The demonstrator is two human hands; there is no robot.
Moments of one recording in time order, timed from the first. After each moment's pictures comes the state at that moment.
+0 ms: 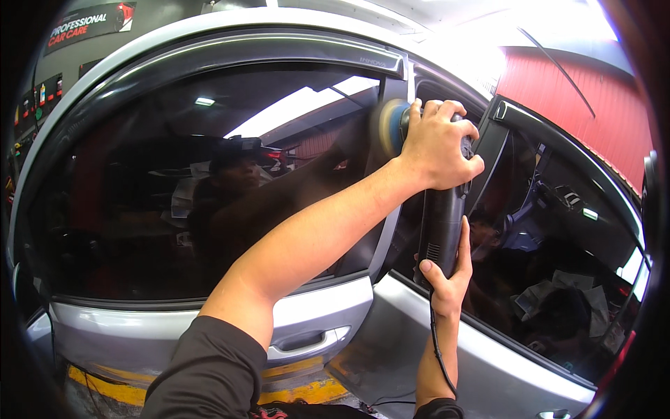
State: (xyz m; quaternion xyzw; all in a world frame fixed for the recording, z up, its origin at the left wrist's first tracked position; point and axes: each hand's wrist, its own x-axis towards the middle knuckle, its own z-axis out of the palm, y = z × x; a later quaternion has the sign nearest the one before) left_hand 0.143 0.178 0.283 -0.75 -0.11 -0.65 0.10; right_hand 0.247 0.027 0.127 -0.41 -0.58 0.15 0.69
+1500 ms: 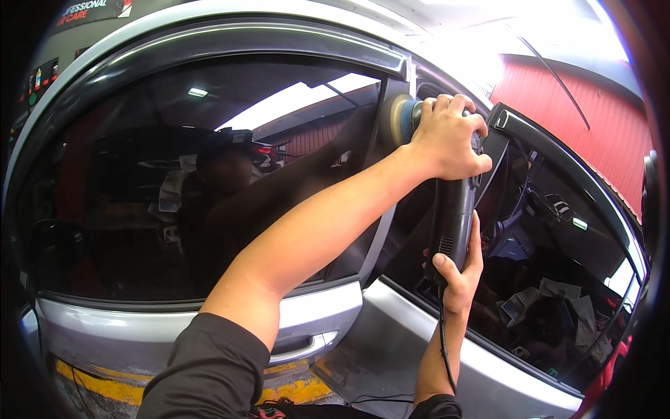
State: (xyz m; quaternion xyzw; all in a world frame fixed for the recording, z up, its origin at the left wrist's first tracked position) left_hand 0.154 0.194 0.305 -0.79 -0.12 -0.60 0.05; right_hand 0.258 0.030 0.160 -0.42 -0.58 0.15 0.69
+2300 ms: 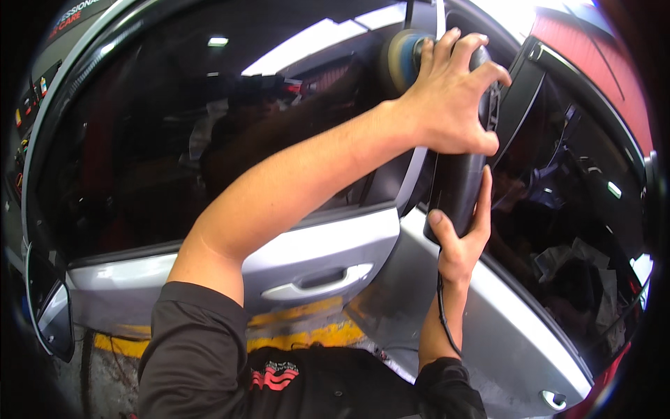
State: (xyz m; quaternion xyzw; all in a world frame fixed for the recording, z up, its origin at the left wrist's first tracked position) left_hand 0.092 0.150 0.235 -0.79 -0.07 -0.60 0.12; right_hand 0.203 0.005 0.105 -0.42 -0.58 0.12 0.69
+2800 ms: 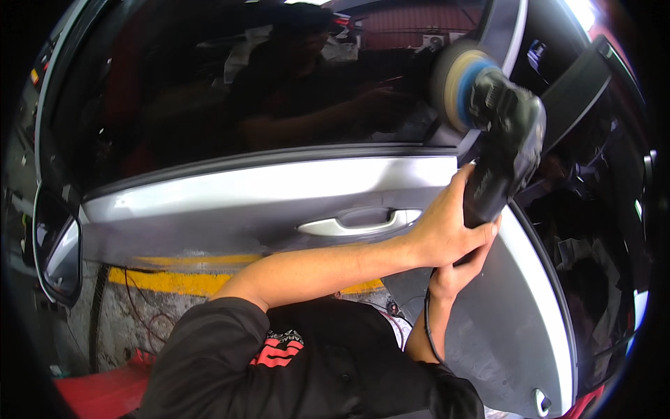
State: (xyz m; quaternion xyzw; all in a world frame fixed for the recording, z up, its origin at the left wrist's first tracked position) left_hand 0.064 -0.001 0.025 -0.62 -0.19 -0.56 -0.52; right_hand 0.160 -0.062 -0.024 -0.45 -0.57 0.13 0.68
